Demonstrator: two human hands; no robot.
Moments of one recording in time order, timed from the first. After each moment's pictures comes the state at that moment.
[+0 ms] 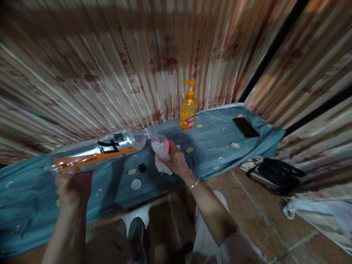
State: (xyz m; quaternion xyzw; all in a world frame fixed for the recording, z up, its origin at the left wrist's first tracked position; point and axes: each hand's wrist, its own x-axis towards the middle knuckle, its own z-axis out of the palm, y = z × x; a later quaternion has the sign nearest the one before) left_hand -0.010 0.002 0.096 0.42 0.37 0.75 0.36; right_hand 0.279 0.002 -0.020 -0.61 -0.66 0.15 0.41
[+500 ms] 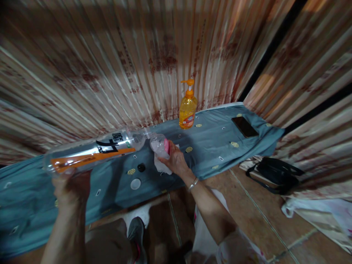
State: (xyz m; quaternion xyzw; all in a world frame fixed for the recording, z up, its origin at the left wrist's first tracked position) left_hand -0.004 0.000 0.101 0.43 0.38 0.74 0.35; right_hand 0.280 0.002 -0.018 -0.61 -0.66 0.16 0.42
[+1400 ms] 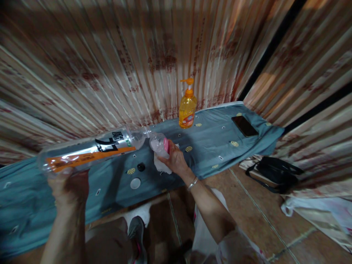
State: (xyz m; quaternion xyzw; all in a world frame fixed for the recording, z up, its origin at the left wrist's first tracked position) left_hand 0.002 -0.003 0.108 0.44 0.39 0.74 0.32; right_hand 0.279 0.002 -0.020 -0.61 -0.66 0.15 0.42
